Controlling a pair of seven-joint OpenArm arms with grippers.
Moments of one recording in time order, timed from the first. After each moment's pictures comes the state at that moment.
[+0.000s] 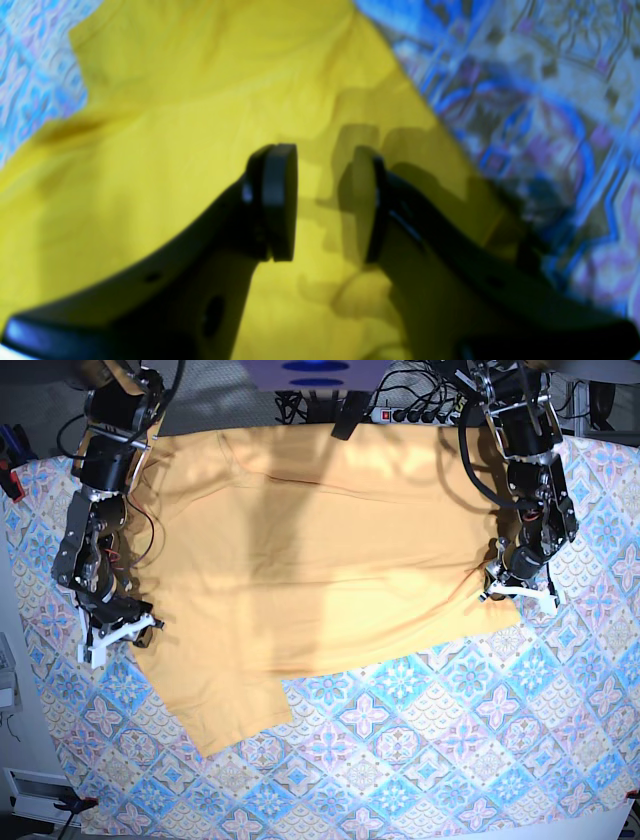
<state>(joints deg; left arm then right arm) -1.2 -11.2 -22.6 66.0 -38.4 -3.3 35.2 11.1 11.4 22.7 63.6 18.8 19.0 -35.4</state>
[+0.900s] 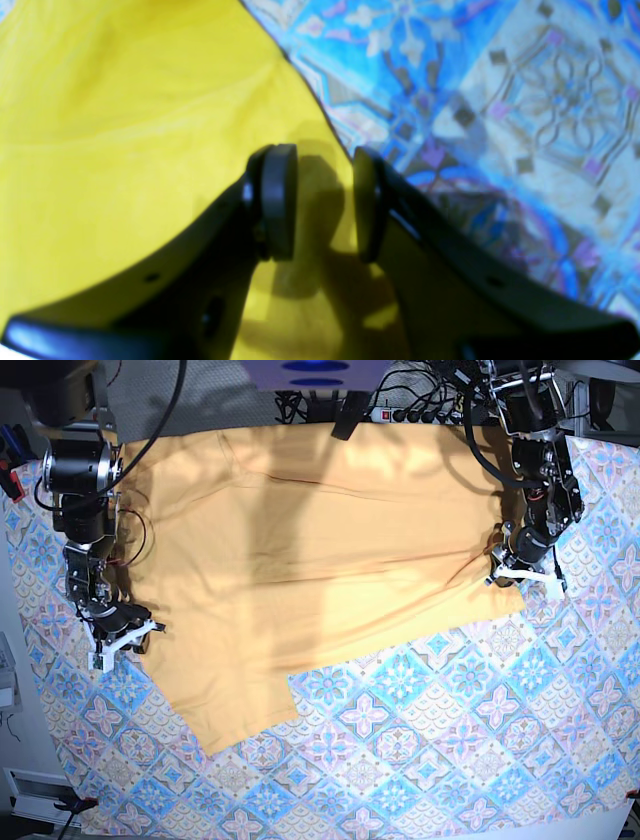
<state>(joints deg) 4.9 -11.6 -22.7 72.8 -40.6 -3.1 34.9 26.0 19.8 2.7 23.6 15.7 19.1 -3.7</state>
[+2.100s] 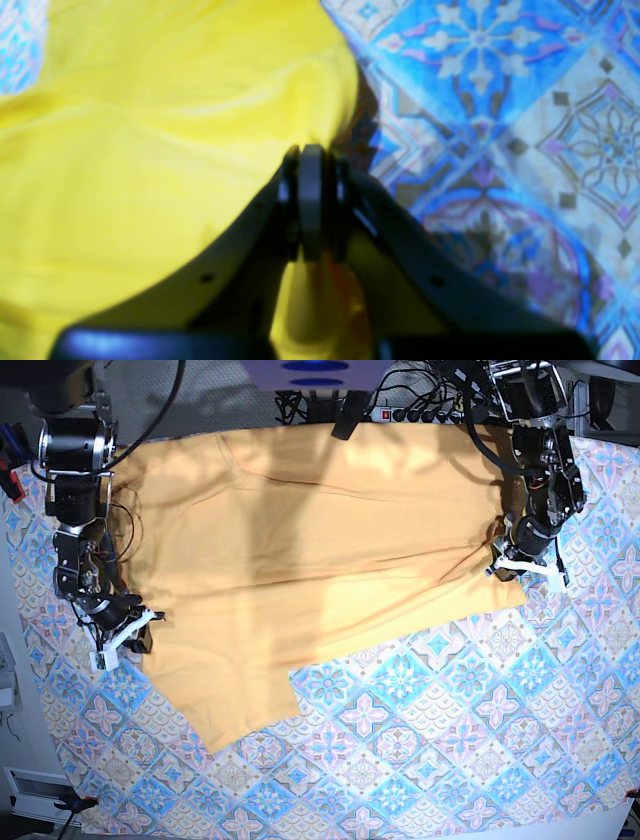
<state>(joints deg) 8.8 -11.6 -22.7 78.1 -40.7 -3.2 35.1 18.8 22.2 3.2 37.9 15.6 30.0 -8.0</state>
